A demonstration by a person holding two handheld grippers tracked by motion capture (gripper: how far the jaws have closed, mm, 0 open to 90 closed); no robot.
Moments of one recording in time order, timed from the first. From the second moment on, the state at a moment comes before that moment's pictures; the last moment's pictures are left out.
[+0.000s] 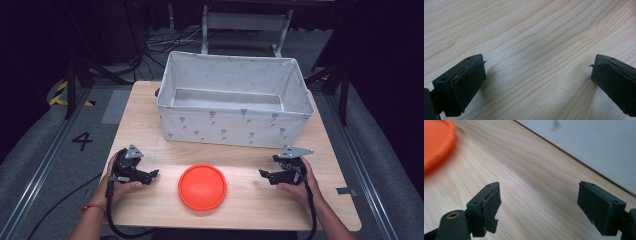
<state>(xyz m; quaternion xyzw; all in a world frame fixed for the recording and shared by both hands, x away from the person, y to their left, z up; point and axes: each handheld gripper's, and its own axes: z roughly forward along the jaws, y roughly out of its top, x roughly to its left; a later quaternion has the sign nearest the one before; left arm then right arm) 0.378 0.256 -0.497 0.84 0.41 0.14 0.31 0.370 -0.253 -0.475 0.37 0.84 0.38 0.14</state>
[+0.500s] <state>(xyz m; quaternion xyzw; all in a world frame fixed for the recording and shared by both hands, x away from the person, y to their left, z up) 0.378 0.256 -0.497 0.84 0.41 0.14 0.31 0.371 -0.160 -0.469 0.28 0.86 0.41 0.06</state>
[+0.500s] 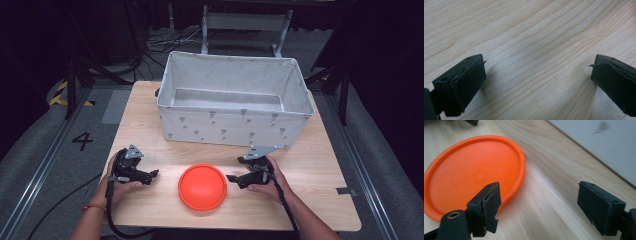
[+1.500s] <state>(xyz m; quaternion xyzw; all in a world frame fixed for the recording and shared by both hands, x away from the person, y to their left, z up) 0.376 0.254 -0.497 0.84 0.42 0.15 0.31 0.364 -0.112 -0.493 0.27 0.88 0.39 0.07</state>
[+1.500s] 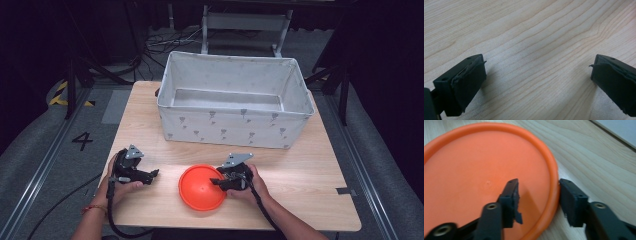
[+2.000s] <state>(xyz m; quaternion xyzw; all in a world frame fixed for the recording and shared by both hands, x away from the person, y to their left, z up) 0.376 0.254 -0.497 0.84 0.42 0.15 0.31 0.367 -0.126 -0.487 0.25 0.88 0.40 0.09</state>
